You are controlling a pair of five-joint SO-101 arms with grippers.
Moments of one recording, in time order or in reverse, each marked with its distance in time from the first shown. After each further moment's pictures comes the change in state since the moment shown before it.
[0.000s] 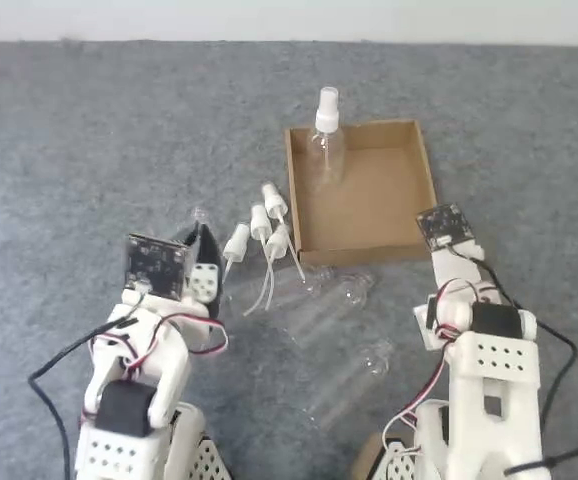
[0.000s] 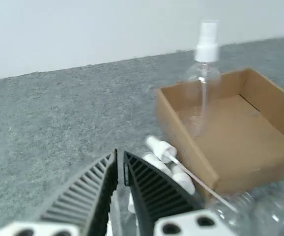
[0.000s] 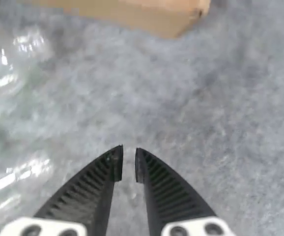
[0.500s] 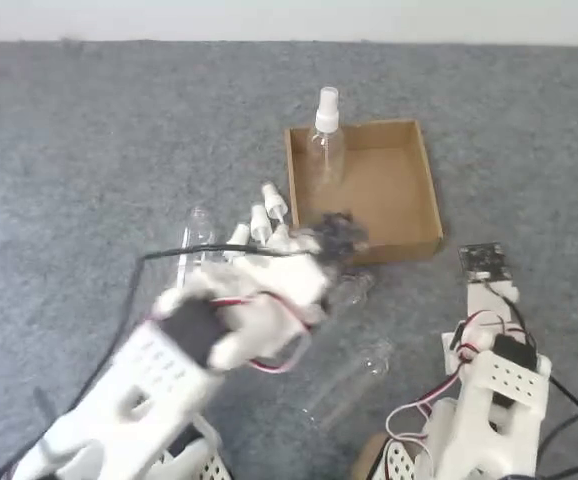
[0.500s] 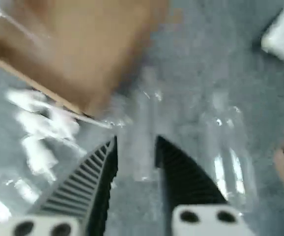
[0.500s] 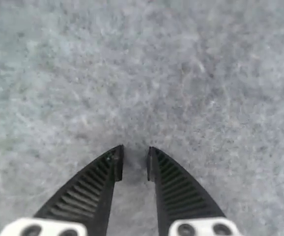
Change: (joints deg) left arm 31.0 48.1 -37.1 23.4 -10.5; right arm 17.1 -1.1 15.6 -13.0 3.3
